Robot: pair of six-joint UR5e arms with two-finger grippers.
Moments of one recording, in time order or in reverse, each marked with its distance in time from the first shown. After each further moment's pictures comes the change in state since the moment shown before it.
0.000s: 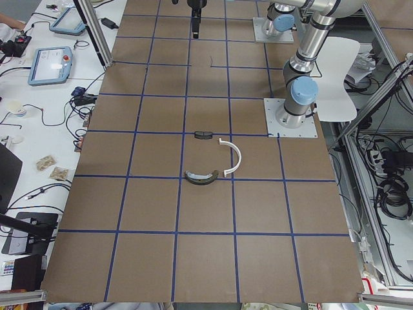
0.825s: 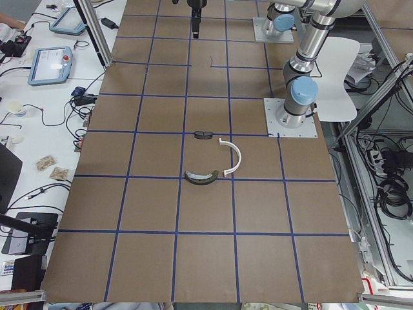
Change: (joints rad) left arm 0.000 0.002 -0.001 0.000 -0.001 0.000; right arm -0.021 0.004 -0.009 0.005 0.001 -0.010
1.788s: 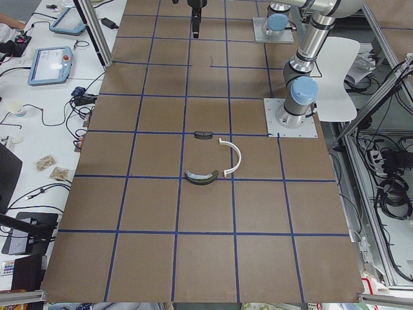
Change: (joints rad) left arm 0.000 0.001 0.001 0.000 0.000 0.000; right arm -0.390 -0.015 -0.008 0.046 -0.082 -0.735
